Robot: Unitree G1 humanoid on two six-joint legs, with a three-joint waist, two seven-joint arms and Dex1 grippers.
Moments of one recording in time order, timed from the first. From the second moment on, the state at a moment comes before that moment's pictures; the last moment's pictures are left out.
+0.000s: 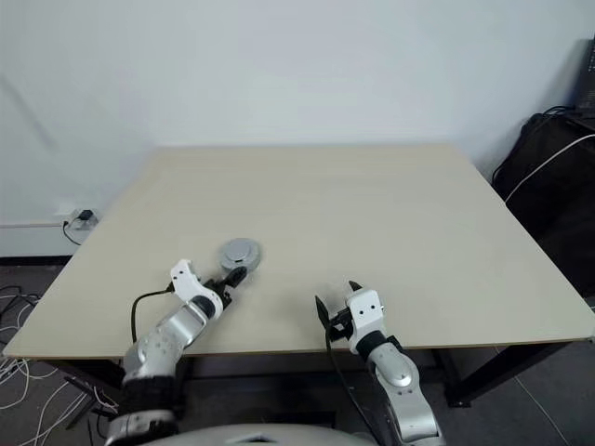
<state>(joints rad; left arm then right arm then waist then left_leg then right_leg) 0.02 0.03 0.18 0.01 -0.60 0.62 -0.04 0.25 -0.13 0.18 -0.04 0.05 -0.05 0.30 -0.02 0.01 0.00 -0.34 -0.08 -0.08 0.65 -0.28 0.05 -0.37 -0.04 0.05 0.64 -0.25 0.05</state>
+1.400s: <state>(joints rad) 0.14 0.00 -0.05 0.22 -0.03 -0.28 -0.09 0.35 0.06 -0.03 0.12 -0.05 -0.41 -0.11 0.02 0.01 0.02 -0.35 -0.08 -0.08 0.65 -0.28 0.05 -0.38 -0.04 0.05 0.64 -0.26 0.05</state>
